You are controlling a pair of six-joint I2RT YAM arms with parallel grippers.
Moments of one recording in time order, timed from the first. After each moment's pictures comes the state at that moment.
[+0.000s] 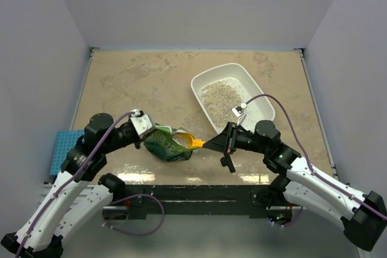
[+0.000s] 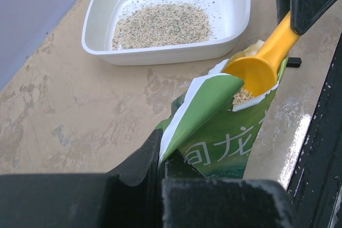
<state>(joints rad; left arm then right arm) -0.51 0.56 0.78 -0.52 0.44 0.37 0.74 0.76 0.43 0.15 -0.49 1.04</state>
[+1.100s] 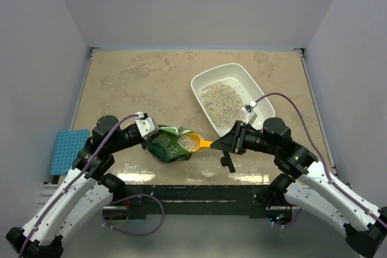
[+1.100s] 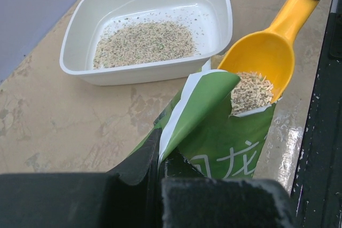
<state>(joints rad) -0.51 0.56 0.62 -0.29 0.54 0.32 0.73 0.66 0.62 -0.26 -0.43 1.05</state>
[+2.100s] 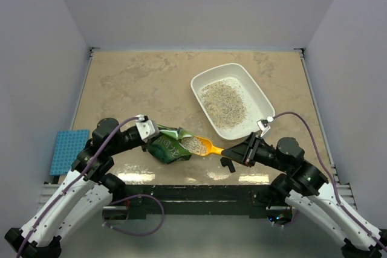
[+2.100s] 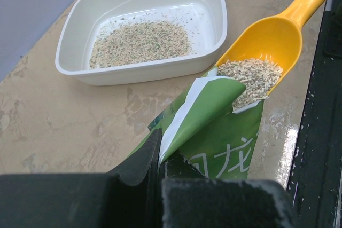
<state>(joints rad) -0.54 0.54 0.60 -0.29 0.52 0.32 0.73 0.30 0.45 -0.39 -0.31 1.24</state>
